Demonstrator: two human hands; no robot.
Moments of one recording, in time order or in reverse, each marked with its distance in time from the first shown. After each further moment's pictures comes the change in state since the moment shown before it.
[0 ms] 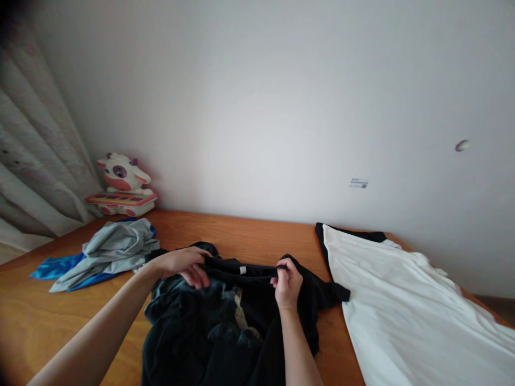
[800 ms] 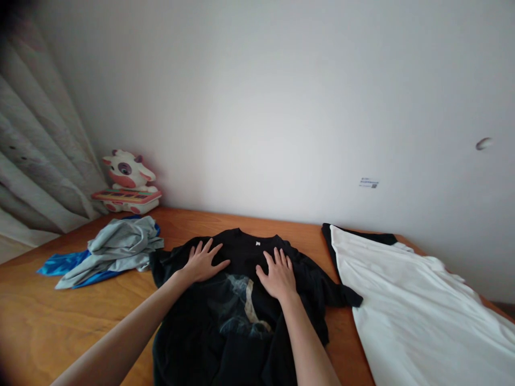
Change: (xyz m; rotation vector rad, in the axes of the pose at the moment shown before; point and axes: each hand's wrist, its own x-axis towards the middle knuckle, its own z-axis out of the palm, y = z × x) left_hand 0.039 -0.063 0.025 0.909 0.104 0.393; right_hand 0.020 0.014 0.030 -1.134 -0.600 -0.132
